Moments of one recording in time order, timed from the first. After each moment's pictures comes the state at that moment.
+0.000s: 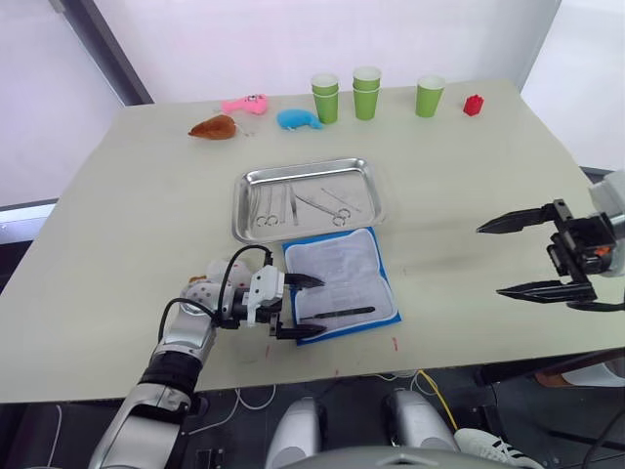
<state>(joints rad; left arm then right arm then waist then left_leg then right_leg) -0.32 0.52 -0.17 0.49 -0.26 -0.30 -1.42 -0.37 -0.98 -0.17 -0.11 0.71 0.40 1.61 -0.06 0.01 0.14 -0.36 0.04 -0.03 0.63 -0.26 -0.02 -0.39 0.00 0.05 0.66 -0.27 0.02</state>
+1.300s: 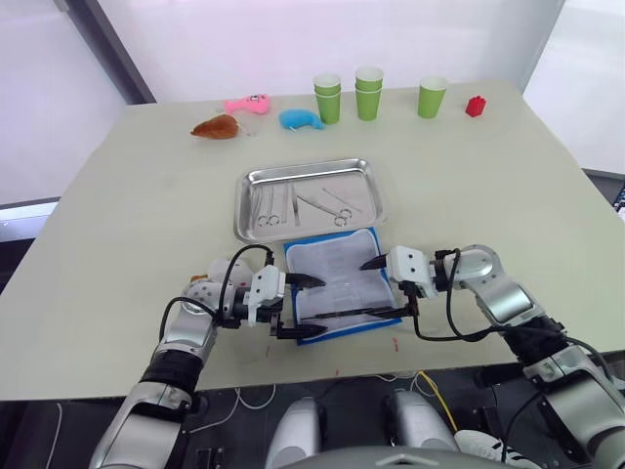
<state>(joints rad) -0.32 0.52 -0.17 0.49 -0.26 -0.30 -1.43 -0.52 -0.46 0.42 0.24 0.05 -0.01 1.21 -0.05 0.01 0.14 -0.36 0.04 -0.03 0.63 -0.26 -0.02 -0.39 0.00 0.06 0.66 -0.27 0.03</state>
